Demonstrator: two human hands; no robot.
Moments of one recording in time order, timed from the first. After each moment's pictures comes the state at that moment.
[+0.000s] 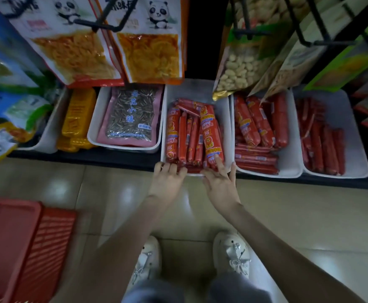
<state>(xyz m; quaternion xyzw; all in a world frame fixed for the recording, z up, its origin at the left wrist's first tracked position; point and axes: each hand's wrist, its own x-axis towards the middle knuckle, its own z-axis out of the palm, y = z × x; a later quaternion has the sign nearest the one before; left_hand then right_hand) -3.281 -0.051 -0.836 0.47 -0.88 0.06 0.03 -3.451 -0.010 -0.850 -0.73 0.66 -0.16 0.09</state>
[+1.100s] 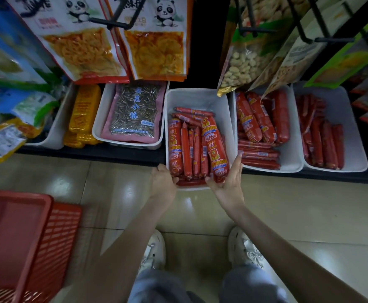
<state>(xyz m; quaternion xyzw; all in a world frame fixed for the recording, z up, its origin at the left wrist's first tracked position) -3.275 -0.034 -0.816 0.73 -0.58 -0.35 0.05 -3.440 0.013 -0.813 -0.44 0.76 -0.29 0.38</state>
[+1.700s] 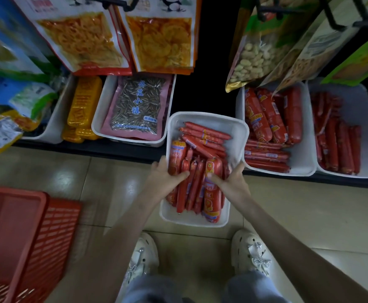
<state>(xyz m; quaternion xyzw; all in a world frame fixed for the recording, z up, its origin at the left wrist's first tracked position) -3.253 -0.048 -0.831 0.69 -0.53 -0.49 0.11 -3.450 -0.012 -0.822 -0.37 0.78 -0.18 0.47</state>
